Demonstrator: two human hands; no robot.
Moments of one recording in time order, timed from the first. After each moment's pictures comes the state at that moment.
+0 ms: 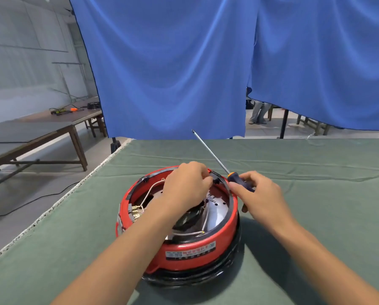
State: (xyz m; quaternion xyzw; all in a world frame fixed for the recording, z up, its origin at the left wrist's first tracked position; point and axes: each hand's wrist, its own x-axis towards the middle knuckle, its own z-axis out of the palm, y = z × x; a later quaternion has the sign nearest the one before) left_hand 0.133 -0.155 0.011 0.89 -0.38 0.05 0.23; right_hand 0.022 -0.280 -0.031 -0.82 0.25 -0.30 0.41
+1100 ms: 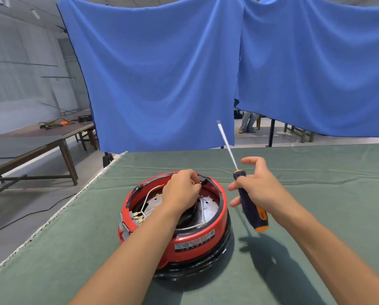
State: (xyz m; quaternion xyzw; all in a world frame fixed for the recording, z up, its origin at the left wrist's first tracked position) left_hand 0.157 -0.172 -0.010 0.88 -0.33 0.03 0.33; right_hand -0.003 -0.266 0.033 -0.78 0.26 -0.21 0.53
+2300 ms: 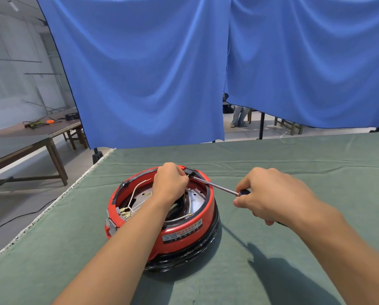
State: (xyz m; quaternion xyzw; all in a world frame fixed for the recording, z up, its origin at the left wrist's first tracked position) left_hand 0.157 -0.179 -0.006 0.87 -0.31 0.03 0.37; right_hand -0.046 -0.253 0.055 -0.94 0.31 -0.06 0.11
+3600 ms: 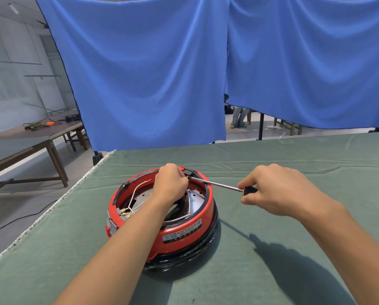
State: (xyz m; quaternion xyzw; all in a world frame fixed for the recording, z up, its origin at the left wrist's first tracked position) left_hand 0.155 -0.178 -0.003 0.88 -0.32 0.04 0.35; right_hand -0.046 -0.285 0.043 -0.96 0.25 -0.11 0.02
